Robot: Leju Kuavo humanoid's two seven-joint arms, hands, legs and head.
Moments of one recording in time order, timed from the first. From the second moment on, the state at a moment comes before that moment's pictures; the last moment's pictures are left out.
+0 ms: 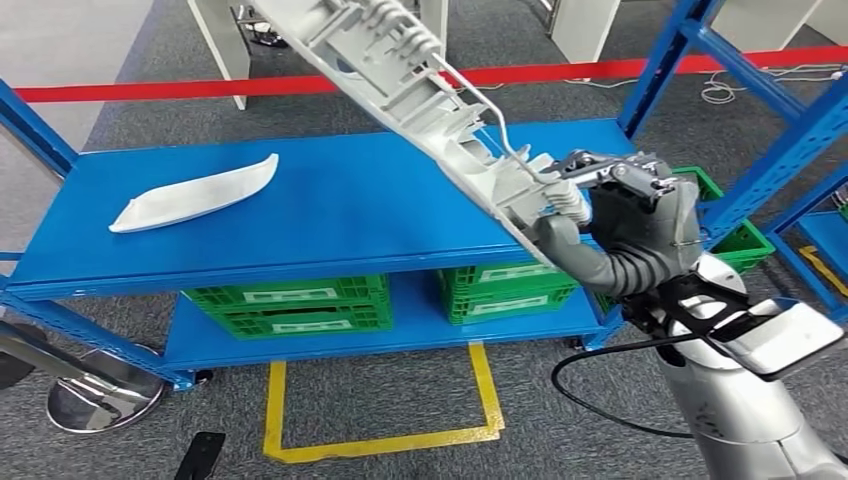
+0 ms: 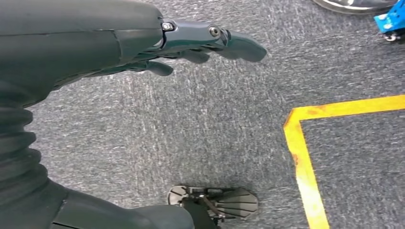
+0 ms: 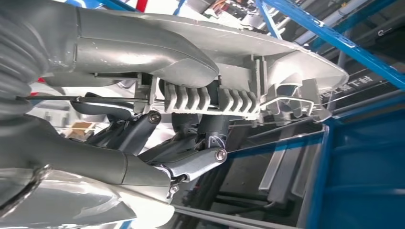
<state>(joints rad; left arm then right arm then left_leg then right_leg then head) -0.11 -0.18 0.89 -0.22 -0.95 0.36 -0.38 -0.49 -0.14 0.37 -1.84 0.00 0.08 -0.41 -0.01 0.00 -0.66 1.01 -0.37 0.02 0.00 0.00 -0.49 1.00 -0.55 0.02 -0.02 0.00</state>
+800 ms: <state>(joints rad) -0.12 -0.17 0.89 -0.22 -0.95 0.37 -0.38 -0.50 -0.14 0.37 -1.82 0.00 0.08 -0.41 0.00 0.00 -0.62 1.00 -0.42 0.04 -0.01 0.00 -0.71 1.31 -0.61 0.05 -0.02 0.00</state>
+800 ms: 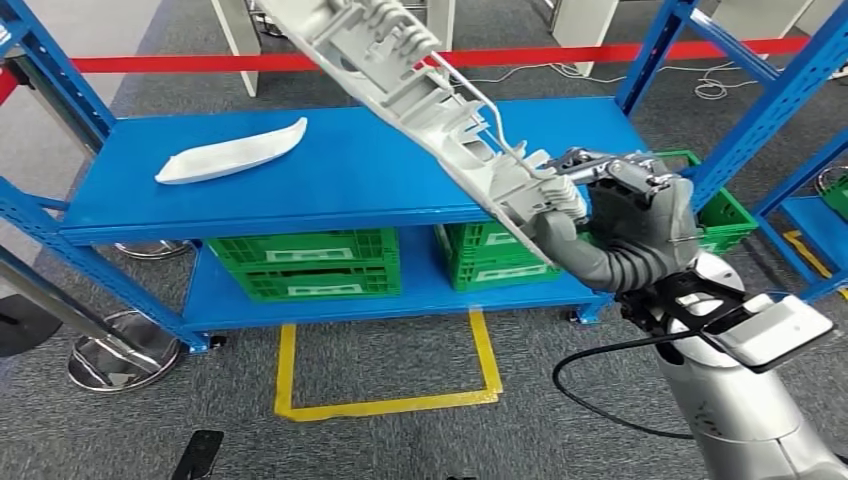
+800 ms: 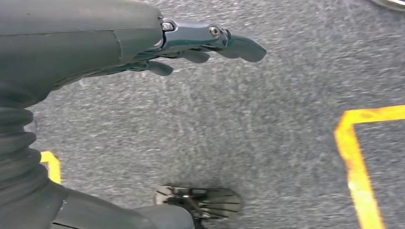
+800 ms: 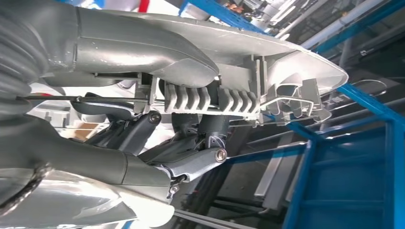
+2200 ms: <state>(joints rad) -0.14 -0.14 0.89 -0.22 -0.98 0.39 -0.36 -0.44 -0.16 0.31 -1.78 0.00 0.05 -0.42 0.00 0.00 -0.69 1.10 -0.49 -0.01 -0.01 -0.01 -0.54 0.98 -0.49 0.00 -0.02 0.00</state>
